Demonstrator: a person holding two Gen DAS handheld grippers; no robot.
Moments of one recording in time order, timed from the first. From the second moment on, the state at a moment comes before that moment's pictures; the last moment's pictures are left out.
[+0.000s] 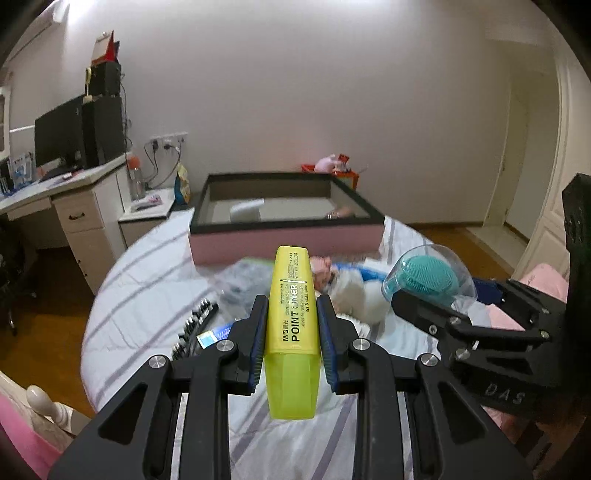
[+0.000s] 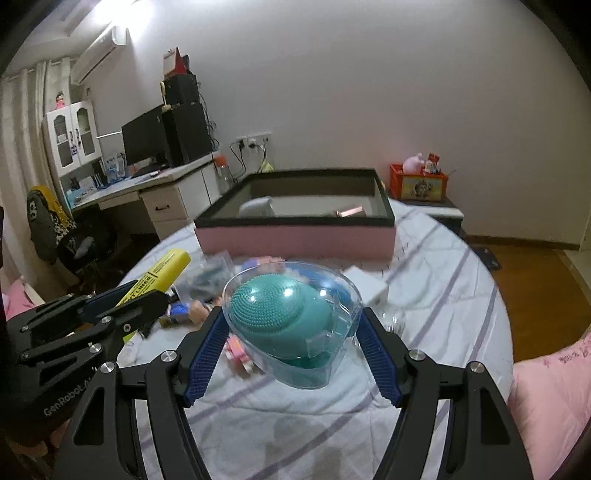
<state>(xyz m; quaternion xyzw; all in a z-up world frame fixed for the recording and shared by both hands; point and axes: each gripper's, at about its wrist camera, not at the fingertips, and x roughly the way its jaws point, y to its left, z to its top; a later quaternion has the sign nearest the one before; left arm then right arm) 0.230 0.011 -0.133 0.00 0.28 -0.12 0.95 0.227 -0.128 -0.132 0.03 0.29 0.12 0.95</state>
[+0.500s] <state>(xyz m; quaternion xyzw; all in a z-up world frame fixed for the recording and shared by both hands) 0.235 0.015 -0.065 0.01 0.19 -0.08 0.98 0.229 -0.118 -0.074 0.03 0.21 0.13 0.97</state>
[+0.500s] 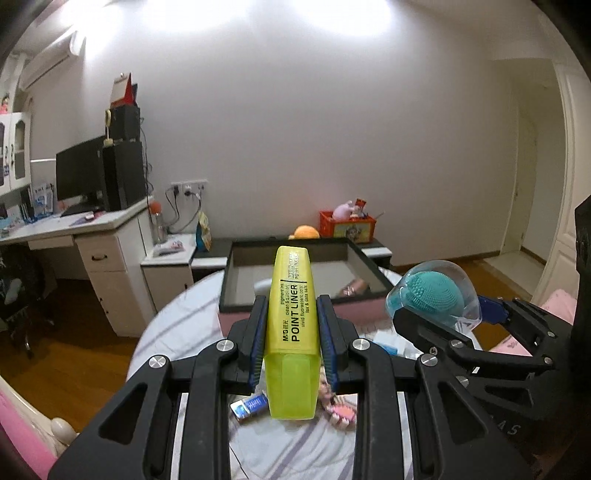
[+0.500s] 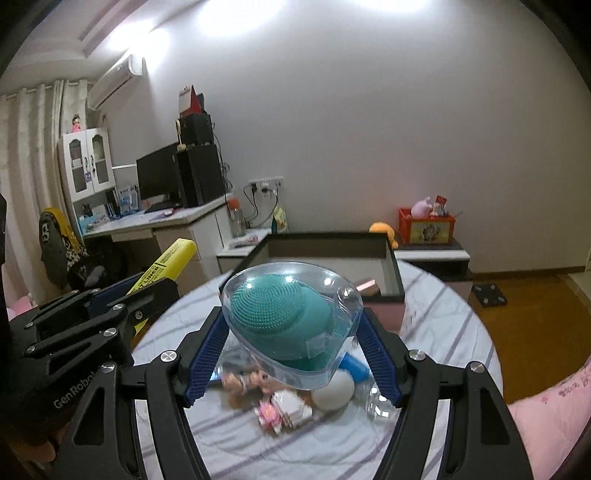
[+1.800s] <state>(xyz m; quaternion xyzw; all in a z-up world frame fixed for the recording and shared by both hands) 0.481 0.022 -0.148 0.07 0.33 -0.04 0.94 0.444 -0.100 -0.140 -0.03 0.35 0.12 0.93</state>
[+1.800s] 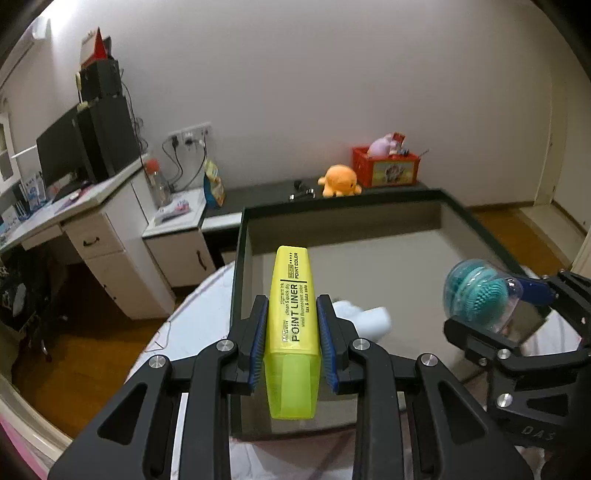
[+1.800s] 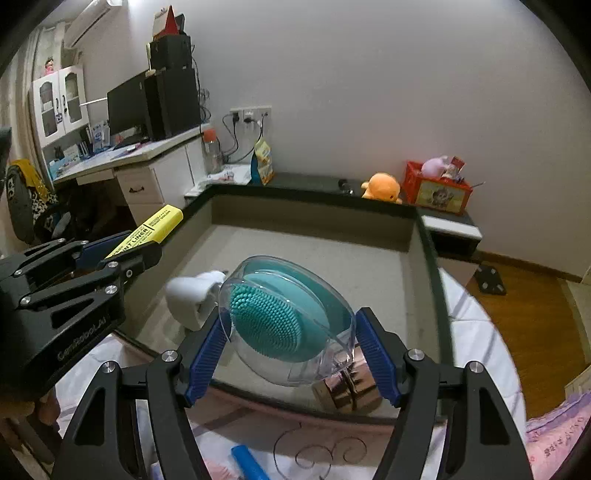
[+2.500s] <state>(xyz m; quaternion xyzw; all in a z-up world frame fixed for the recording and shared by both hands) 0.379 0.037 -0.088 0.05 0.23 -0.02 0.97 0.372 -0.111 -0.085 0.00 0.28 0.13 0.95</state>
